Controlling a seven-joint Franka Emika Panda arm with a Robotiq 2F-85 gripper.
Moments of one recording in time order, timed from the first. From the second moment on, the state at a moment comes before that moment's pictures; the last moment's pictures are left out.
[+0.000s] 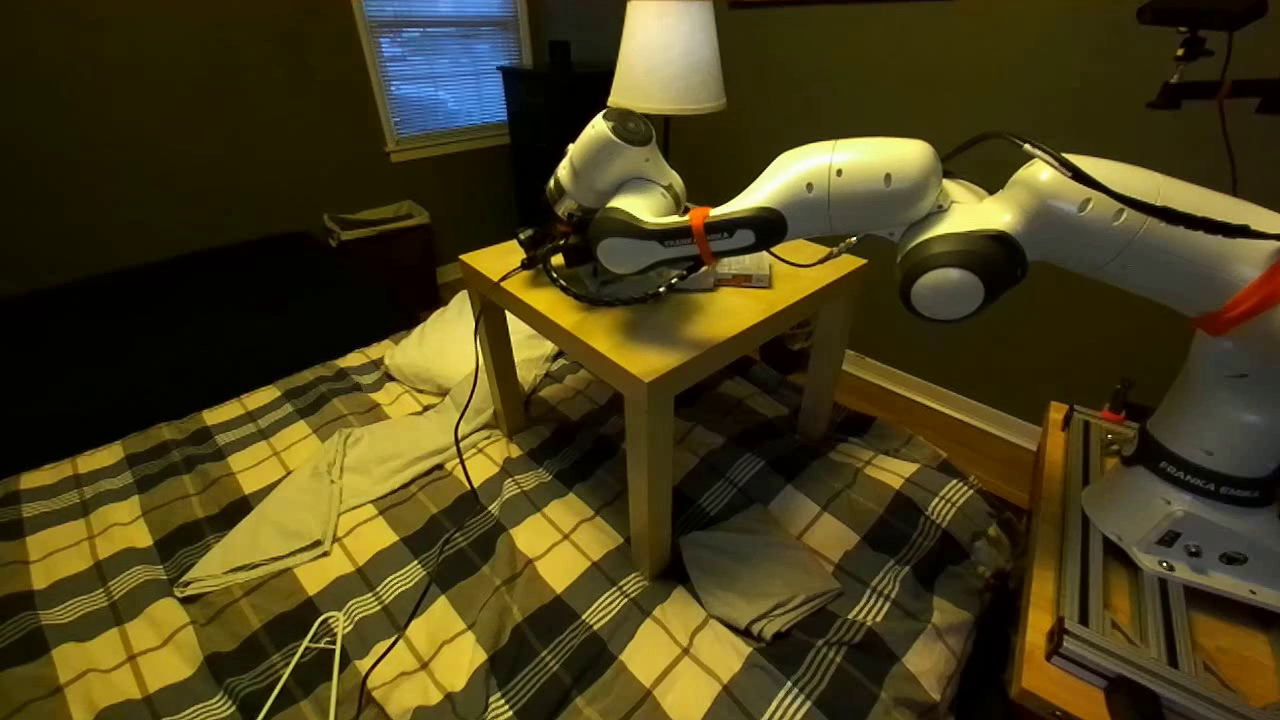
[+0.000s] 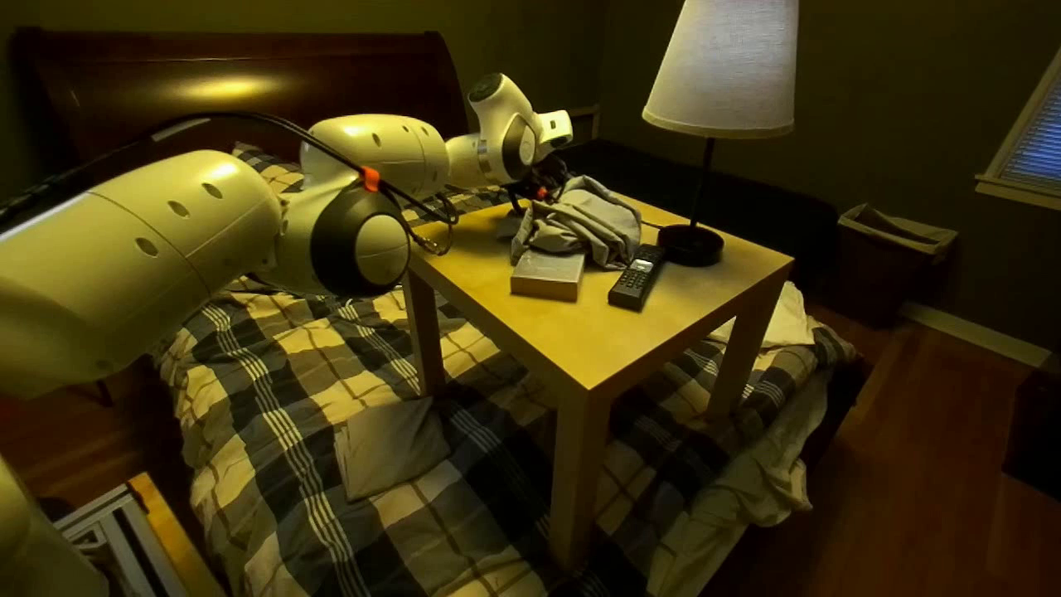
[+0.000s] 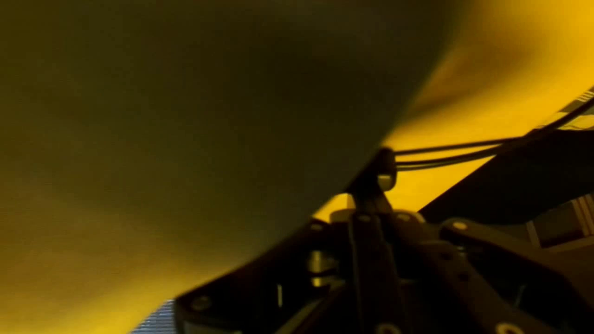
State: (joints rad) arm 0.25 1.31 -0.20 -0.45 -0.15 2.54 0.49
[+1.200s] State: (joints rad) arm 0.22 1.00 0.02 -0.44 -0.03 1.79 0.06
